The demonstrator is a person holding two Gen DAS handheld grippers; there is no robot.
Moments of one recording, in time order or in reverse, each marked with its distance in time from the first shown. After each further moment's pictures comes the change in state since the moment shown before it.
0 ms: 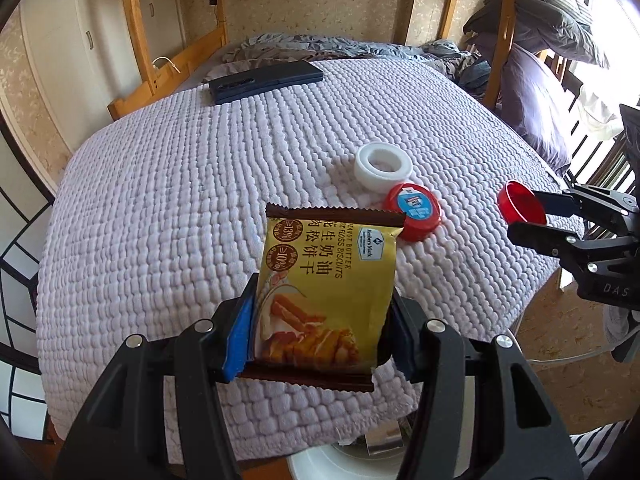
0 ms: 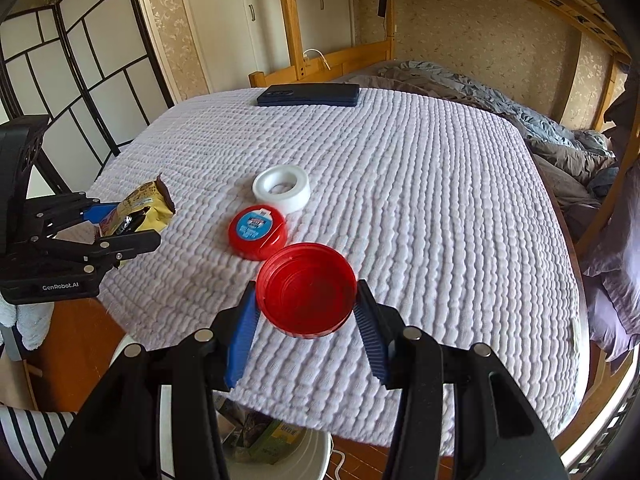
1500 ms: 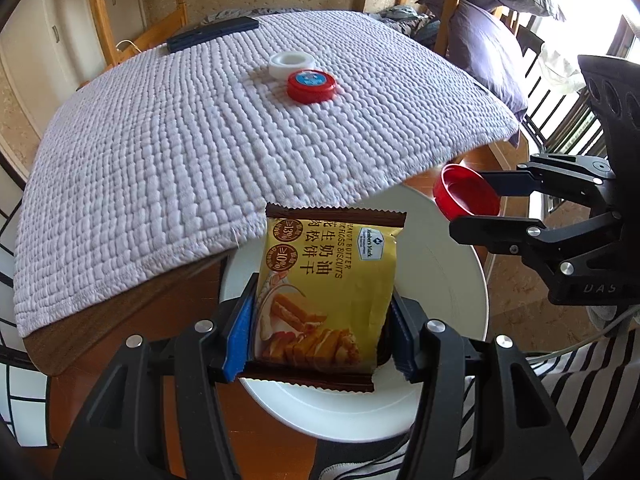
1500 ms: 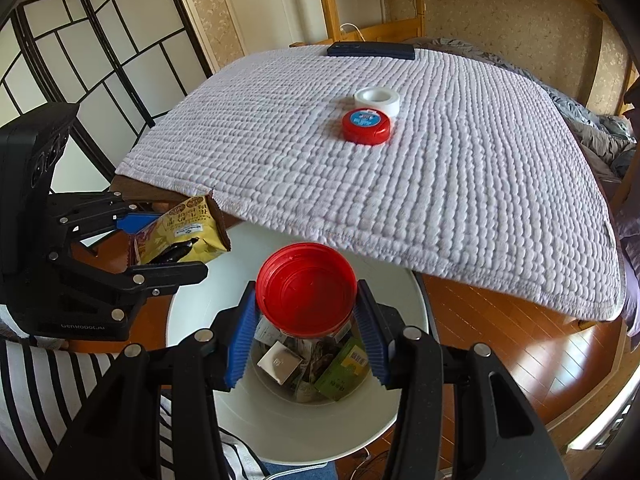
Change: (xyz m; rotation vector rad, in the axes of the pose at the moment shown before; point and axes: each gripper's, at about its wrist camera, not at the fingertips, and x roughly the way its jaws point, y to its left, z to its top) left arm -0.044 -0.042 -0.095 0.087 0.107 -0.106; right arm -0.037 0.068 -0.082 -0.017 0.091 0.116
